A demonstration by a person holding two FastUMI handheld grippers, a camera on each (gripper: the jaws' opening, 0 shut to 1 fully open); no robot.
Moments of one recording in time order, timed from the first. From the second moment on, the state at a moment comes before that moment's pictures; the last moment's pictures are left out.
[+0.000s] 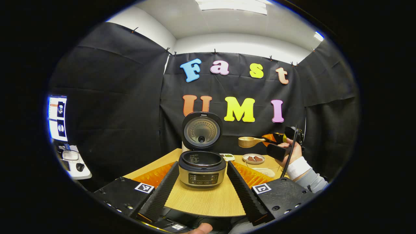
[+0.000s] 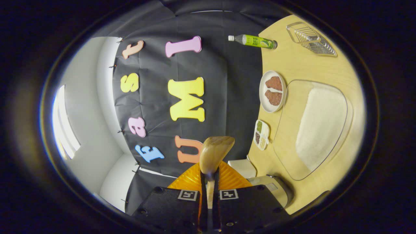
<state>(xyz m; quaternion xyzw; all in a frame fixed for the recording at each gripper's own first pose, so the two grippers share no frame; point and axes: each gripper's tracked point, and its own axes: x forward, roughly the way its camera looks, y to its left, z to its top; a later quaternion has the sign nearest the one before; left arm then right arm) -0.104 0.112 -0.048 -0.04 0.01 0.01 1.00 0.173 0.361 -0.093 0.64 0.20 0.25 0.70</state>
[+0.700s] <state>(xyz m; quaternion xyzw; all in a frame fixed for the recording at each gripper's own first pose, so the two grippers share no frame) -0.111 0.140 -0.059 -0.04 0.02 0.03 1.00 0.142 0.490 -0.072 0.41 0.16 0.32 0.84</state>
